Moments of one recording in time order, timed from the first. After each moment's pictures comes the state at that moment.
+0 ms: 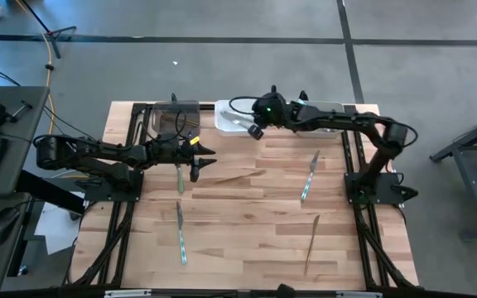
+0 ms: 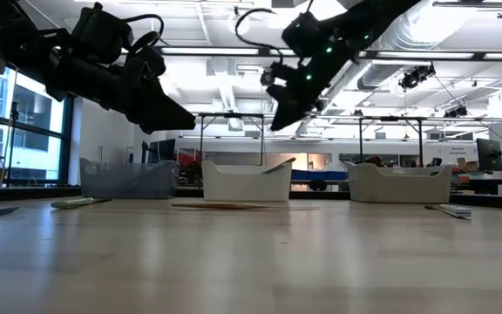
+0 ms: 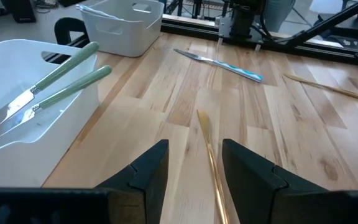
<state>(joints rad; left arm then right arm) 0.29 1.22 0.32 0.59 0.13 -0.05 -0.42 1.71 1.23 -0.21 0.24 -0.05</state>
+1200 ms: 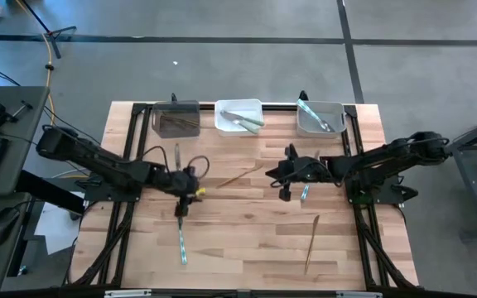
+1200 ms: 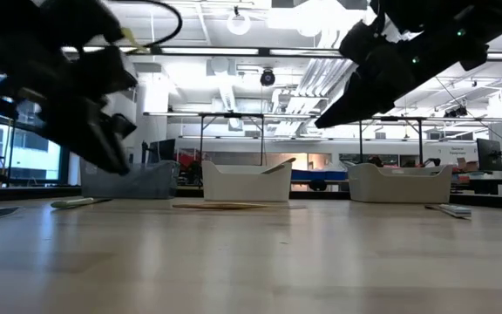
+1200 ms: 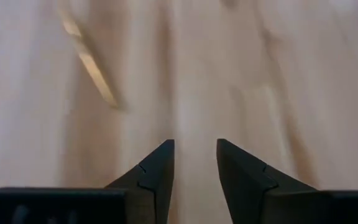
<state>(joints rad) -0.19 1.22 0.40 0.02 -0.04 -0.12 0.06 1.31 0.54 0.24 0.21 0.05</state>
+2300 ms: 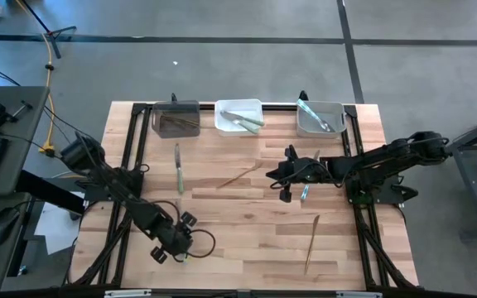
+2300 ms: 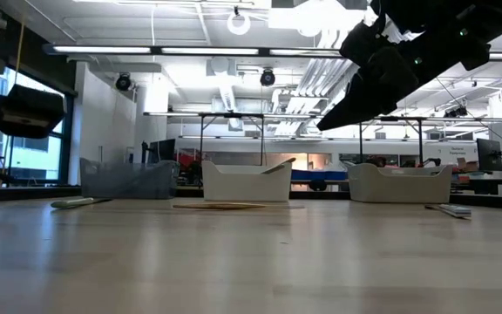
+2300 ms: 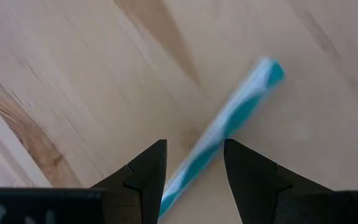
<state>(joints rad) -0.73 1.60 0.77 -0.36 -0.03 -0.06 0.07 1.31 0.54 0.23 0.22 0.05</state>
